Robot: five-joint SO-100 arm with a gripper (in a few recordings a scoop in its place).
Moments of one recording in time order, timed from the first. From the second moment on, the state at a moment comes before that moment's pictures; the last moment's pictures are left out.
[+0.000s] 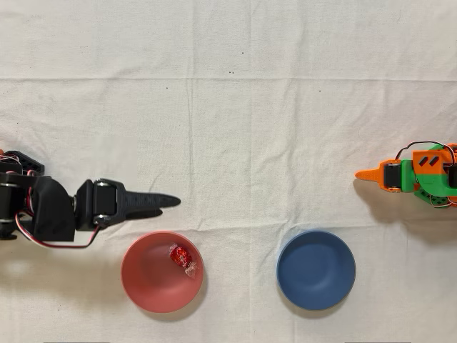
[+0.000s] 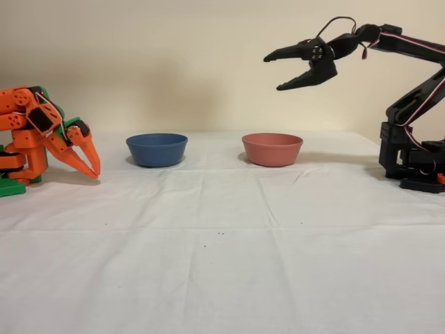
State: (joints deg) arm 9.3 136.5 119.0 44.1 -19.3
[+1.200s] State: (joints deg) arm 2.0 171.7 160.0 31.8 -5.2
